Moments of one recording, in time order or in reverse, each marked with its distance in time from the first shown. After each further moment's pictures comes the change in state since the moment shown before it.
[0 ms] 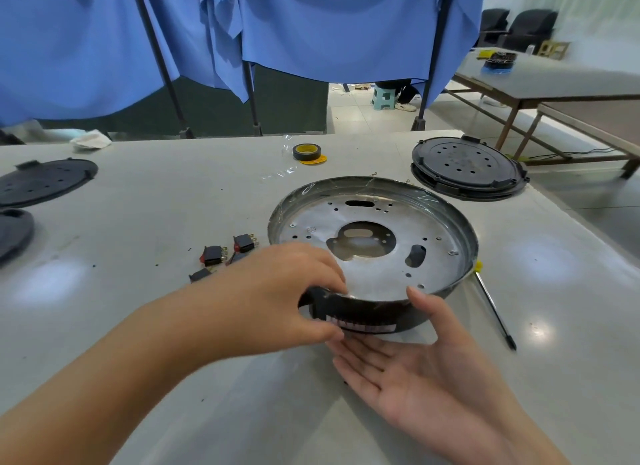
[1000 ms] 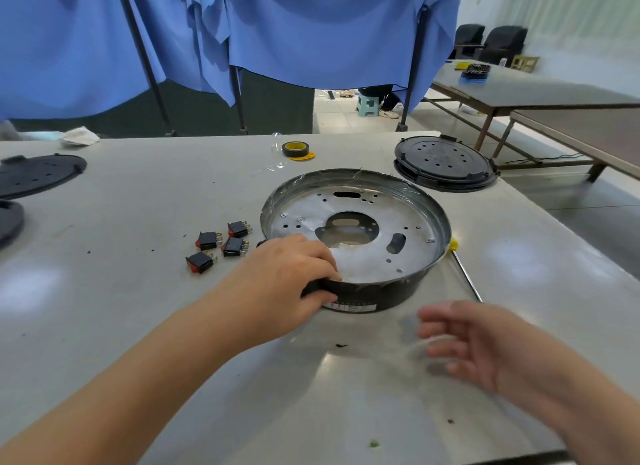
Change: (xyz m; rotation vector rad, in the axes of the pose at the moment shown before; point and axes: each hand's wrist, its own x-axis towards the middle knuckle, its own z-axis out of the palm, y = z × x) left_hand -0.008 0.004 0.041 0.093 0.287 0.090; right_hand -0.060 -0.021 -0.015 -0.683 0.456 -0.278
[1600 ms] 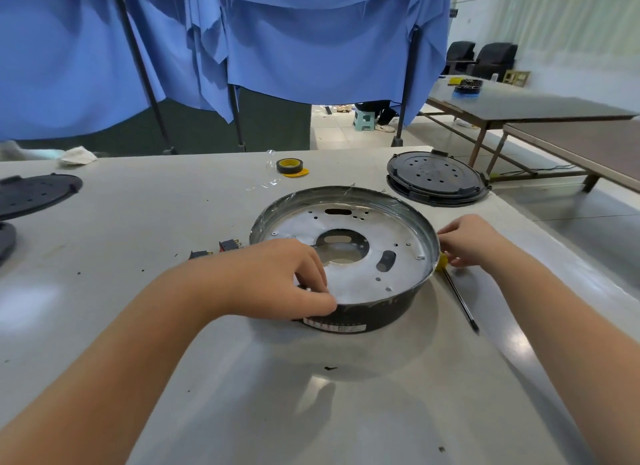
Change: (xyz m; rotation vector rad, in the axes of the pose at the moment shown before) left_hand 0.036 0.000 -0.034 -0.229 -0.455 -0.316; right_hand 0.132 -0.099 -0.048 -0.887 0.510 -0.263
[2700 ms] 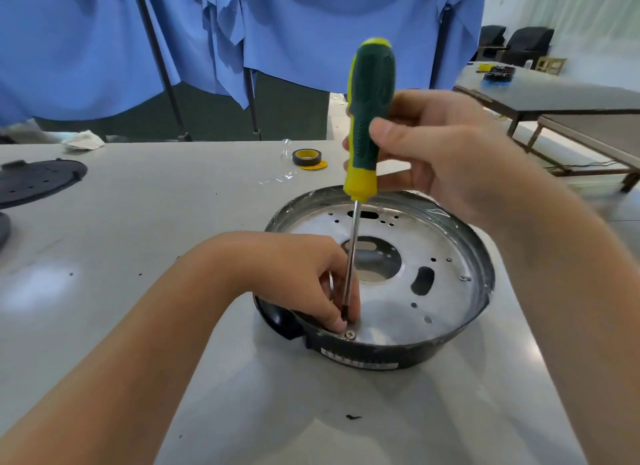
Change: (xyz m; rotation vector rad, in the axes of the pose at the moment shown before) left_hand 0.042 -0.011 -0.022 -0.048 -0.241 -0.022; right_hand -0.071 -0.133 0.005 0.721 -0.491 -0.763
